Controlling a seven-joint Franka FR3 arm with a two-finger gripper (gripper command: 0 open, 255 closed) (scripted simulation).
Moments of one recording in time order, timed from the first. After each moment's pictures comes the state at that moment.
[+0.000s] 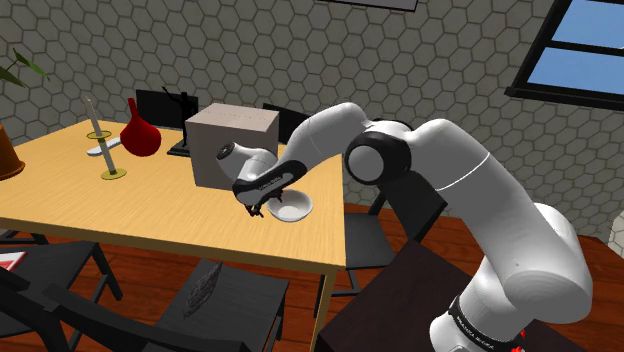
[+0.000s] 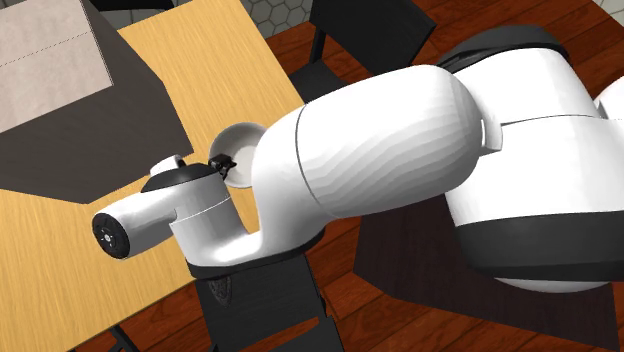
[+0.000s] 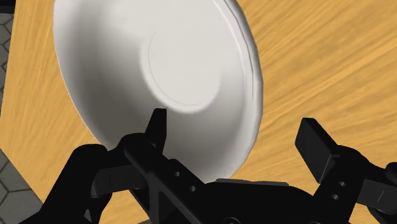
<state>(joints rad) 0.19 1.04 0.06 -1.21 -0.60 2.01 0.68</state>
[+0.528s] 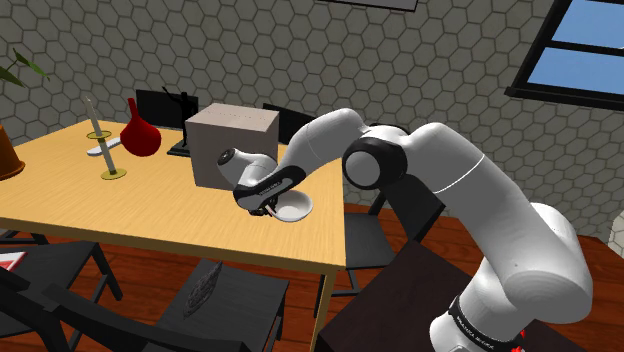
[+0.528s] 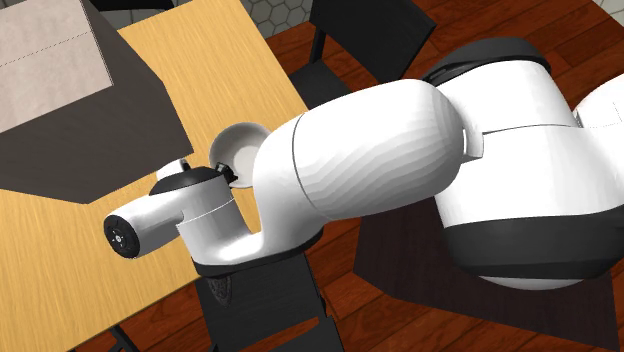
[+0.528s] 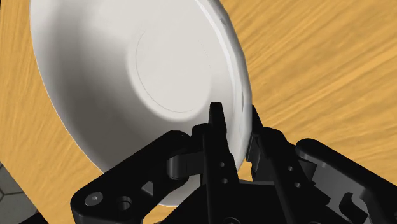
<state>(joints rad) 0.19 1.08 0.05 -1.19 -0.61 2.02 0.69</state>
